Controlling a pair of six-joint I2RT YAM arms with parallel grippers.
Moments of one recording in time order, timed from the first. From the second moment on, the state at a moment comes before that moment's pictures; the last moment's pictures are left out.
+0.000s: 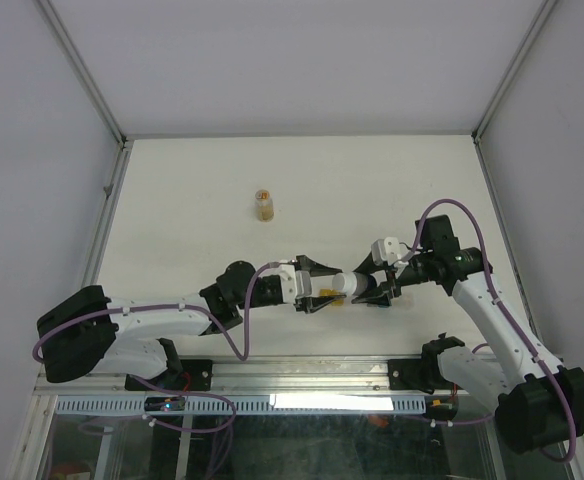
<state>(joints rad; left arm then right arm) -1.11 1.28 0.52 0.89 0.35 0.20 0.27 0.95 0.74 -0.83 -1.25 -1.11</state>
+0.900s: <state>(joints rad) -1.09 1.30 0.53 0.91 0.35 0.08 0.27 0.95 0.74 -0.84 -1.23 -1.06</state>
